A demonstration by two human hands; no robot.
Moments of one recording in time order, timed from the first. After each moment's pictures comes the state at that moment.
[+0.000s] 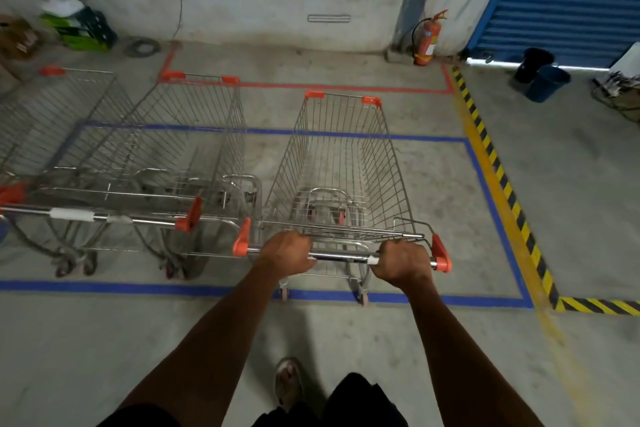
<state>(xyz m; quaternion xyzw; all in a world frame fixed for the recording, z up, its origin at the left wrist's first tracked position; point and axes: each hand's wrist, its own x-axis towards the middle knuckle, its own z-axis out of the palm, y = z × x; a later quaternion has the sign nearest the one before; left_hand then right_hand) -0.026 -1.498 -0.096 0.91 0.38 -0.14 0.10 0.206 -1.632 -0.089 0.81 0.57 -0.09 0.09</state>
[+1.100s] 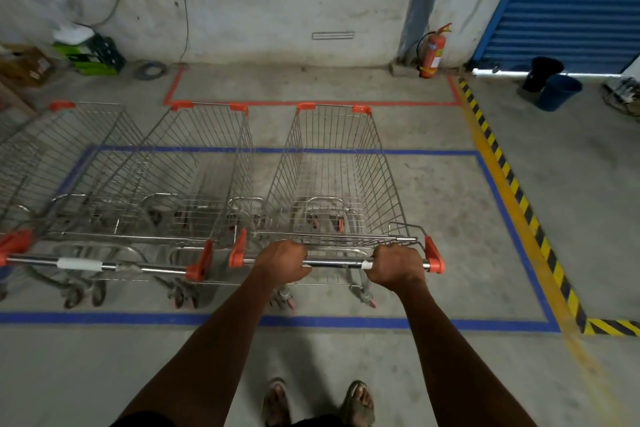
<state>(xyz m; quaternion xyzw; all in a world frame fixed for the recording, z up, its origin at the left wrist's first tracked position) -0.038 -1.404 -0.087 0.91 0.38 -0.15 0.11 0.202 -1.533 -0.097 0.80 0.59 -0.08 0.06</state>
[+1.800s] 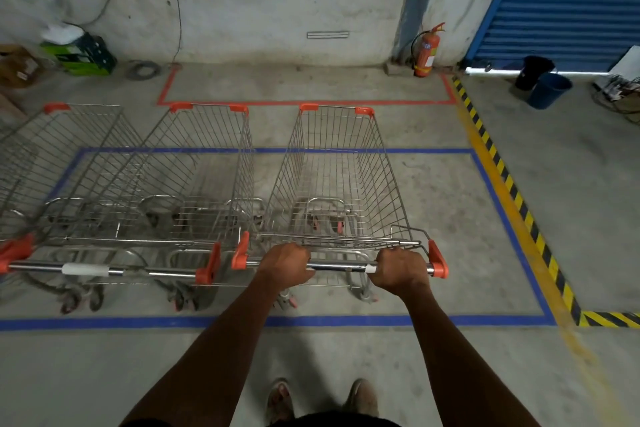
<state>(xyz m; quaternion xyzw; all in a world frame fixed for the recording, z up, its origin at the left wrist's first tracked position) -0.053 -1.398 -0.095 0.91 0.37 -0.15 0.09 0.184 -1.537 -0.094 0.81 0.58 -0.08 0.06</state>
